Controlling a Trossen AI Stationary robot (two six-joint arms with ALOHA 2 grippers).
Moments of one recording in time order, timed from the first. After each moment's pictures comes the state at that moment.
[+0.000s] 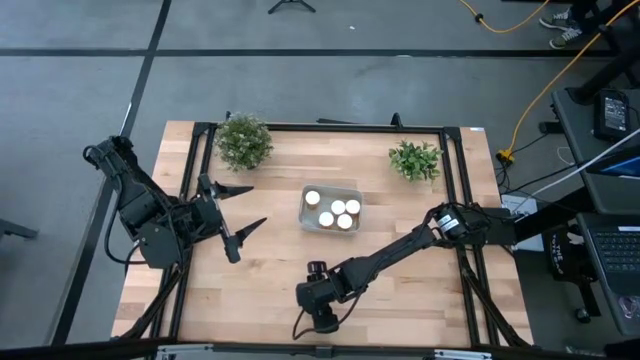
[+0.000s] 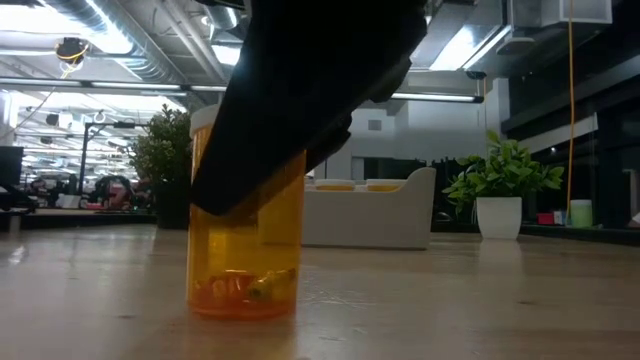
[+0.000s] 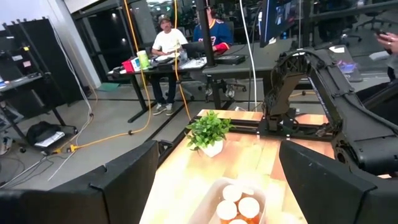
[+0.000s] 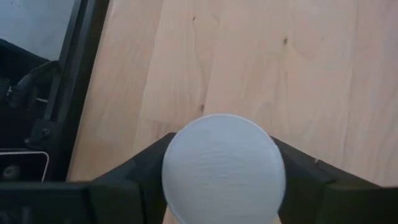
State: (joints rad) left arm -0.80 1.18 1.35 -0.58 -1.29 -0.25; right arm 0.47 2.28 1.78 -0.51 0.03 0.32
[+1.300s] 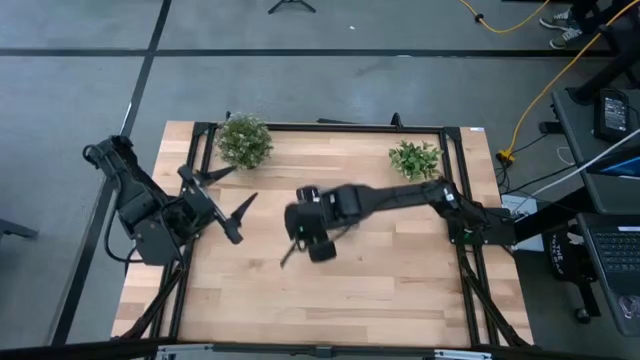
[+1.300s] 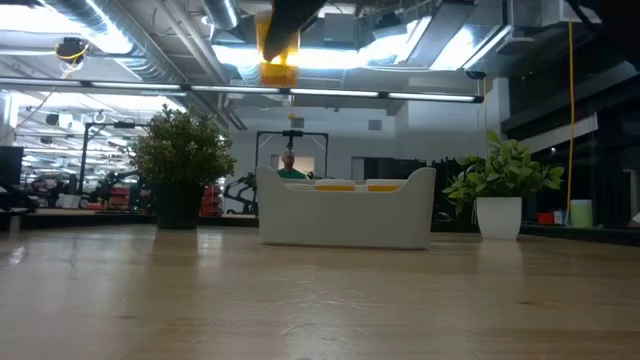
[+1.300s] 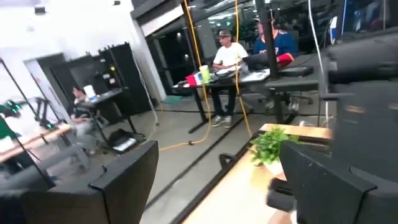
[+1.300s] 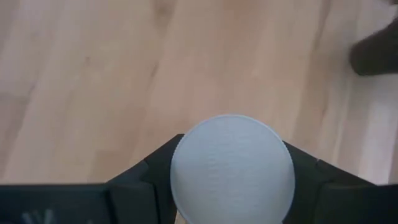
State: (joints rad) left arm -0.80 1.17 1.35 -0.53 -1.57 -0.13; right arm 0.19 2.22 2.34 -1.21 0.16 -0.17
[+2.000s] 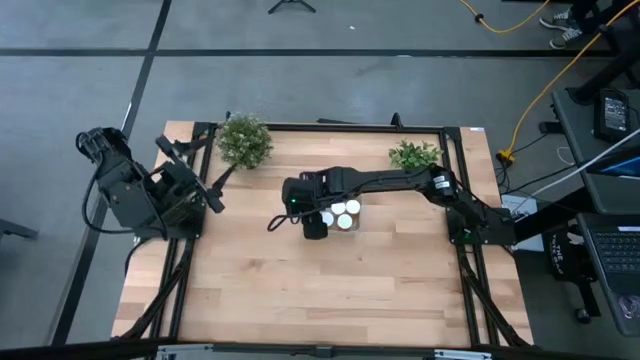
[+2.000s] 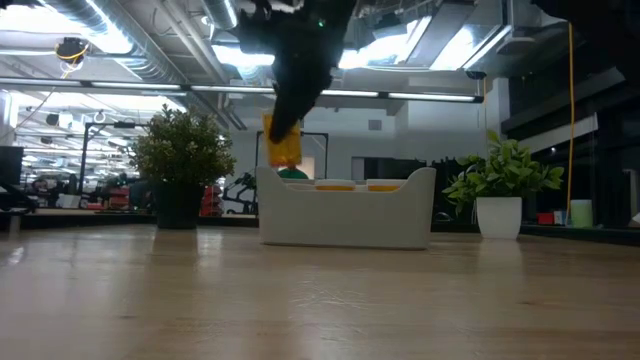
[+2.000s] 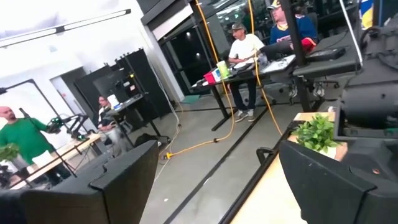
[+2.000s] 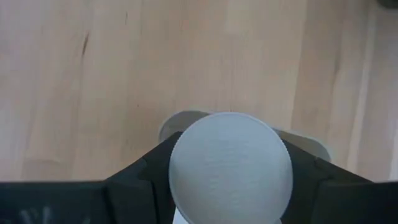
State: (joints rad) left arm -0.75 1.00 1.35 -0.66 -1.57 0.06; right arm 0.02 2.23 2.09 -1.01 0.08 -0.15
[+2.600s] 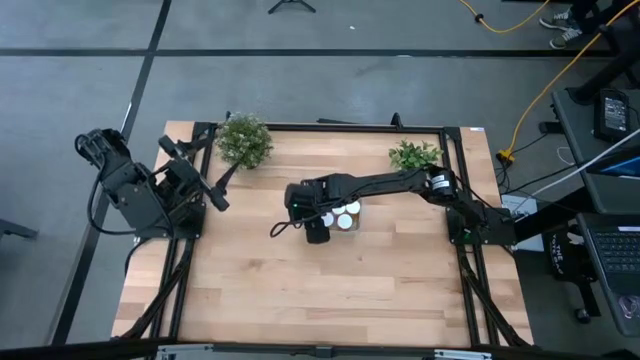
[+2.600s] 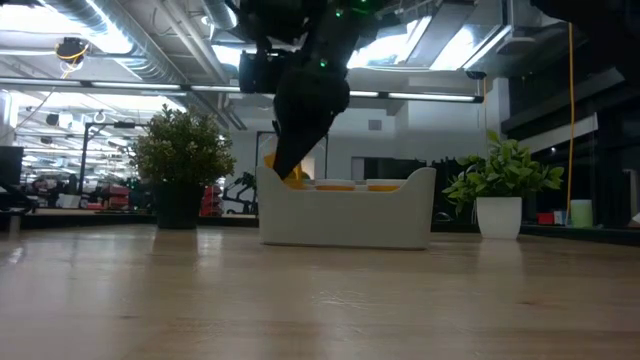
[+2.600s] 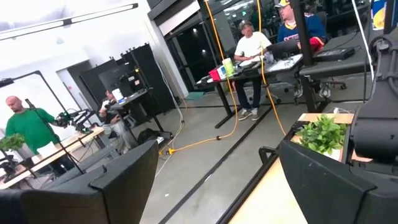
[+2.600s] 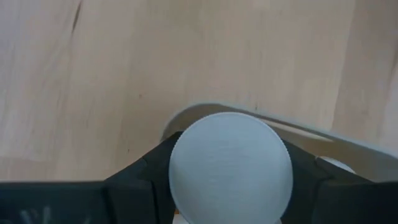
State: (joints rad) left arm -0.72 1.01 1.35 -0.68 -1.57 -0.01; right arm 0.02 2.23 1.91 -0.85 0.02 -0.19
